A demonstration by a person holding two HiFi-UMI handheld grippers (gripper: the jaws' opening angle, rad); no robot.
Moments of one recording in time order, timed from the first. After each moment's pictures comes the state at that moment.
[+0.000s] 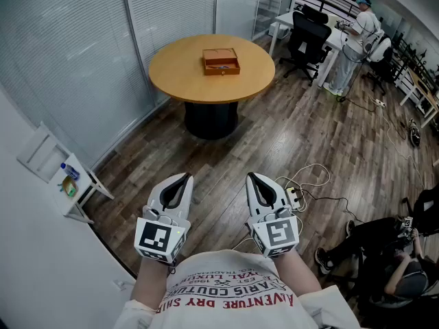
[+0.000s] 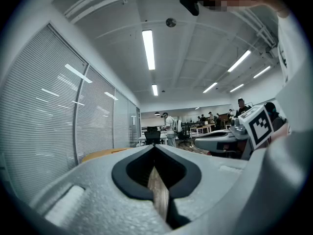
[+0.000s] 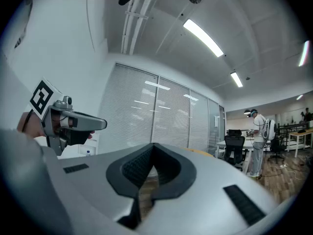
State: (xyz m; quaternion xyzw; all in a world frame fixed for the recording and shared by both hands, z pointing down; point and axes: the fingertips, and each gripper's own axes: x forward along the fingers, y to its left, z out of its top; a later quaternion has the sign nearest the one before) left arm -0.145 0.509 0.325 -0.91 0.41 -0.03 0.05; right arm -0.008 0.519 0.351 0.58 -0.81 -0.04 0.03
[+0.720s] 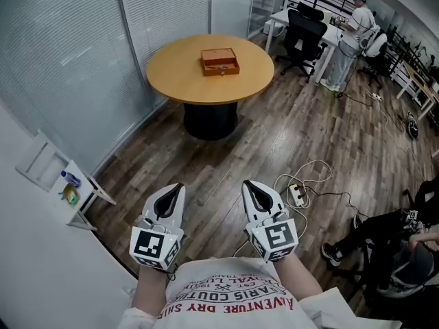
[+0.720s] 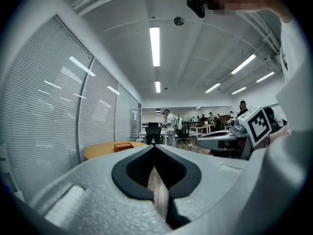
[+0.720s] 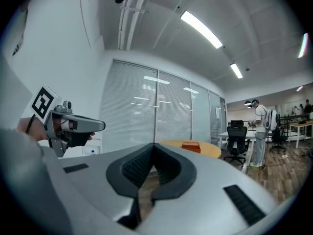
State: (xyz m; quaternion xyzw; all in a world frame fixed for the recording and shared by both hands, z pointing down) left arm -0.199 0.503 0.350 -0.91 0.41 -0.04 0.01; right arm -0.049 0.516 0.374 0.58 -0.82 0.00 0.04
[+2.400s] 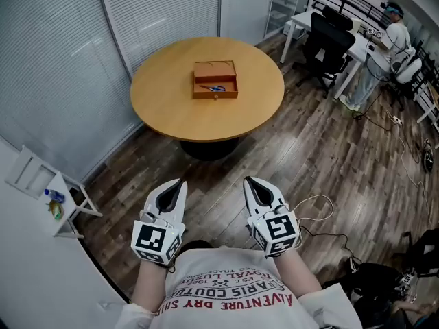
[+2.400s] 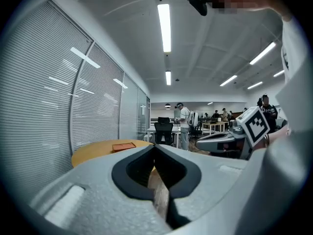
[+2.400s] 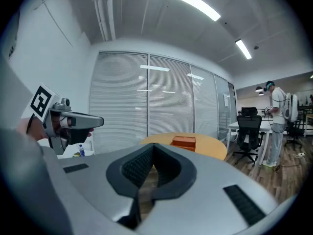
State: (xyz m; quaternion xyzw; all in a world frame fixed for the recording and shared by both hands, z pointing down) left arm -0.014 0.203 0.380 -0.88 0.46 -0.06 -0.01; right arm 0.138 0.197 0.416 0.52 -0.85 0.05 0.07
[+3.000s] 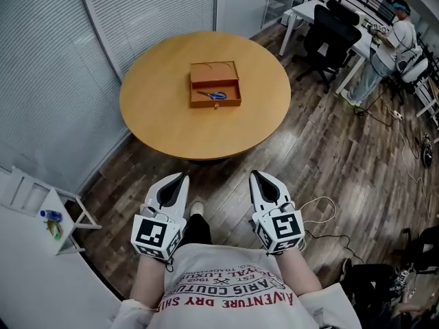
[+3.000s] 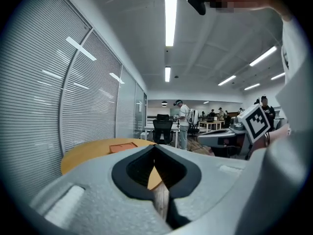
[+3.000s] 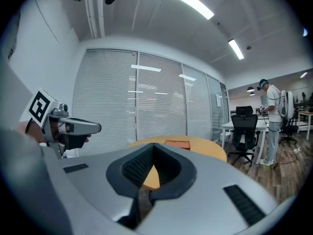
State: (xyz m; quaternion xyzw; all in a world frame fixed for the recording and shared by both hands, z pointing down) left arm -0.025 0.052 0.399 -0.90 0.44 -0.07 -0.03; right arm 0.136 0.057 0.422 0.56 -0.82 0.06 0.06
